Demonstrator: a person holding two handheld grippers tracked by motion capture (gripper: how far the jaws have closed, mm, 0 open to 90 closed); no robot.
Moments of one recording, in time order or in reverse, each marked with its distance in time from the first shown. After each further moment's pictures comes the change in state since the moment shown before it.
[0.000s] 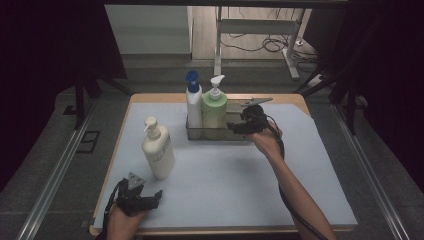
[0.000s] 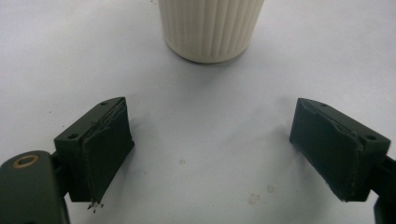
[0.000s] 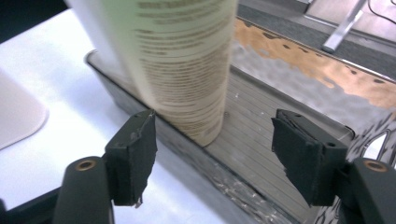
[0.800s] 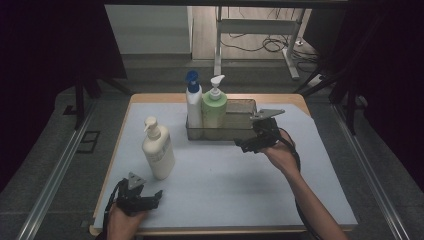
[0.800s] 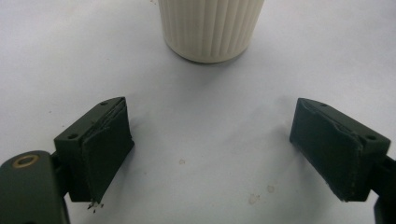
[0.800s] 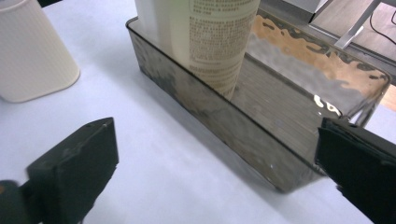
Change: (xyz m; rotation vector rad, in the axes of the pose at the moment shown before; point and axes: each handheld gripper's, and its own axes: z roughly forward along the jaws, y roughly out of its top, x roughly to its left) left arm 0.000 0.000 0.000 0.002 0.000 0.000; right arm 0.016 -0.026 -0.051 0.001 0.011 -0.107
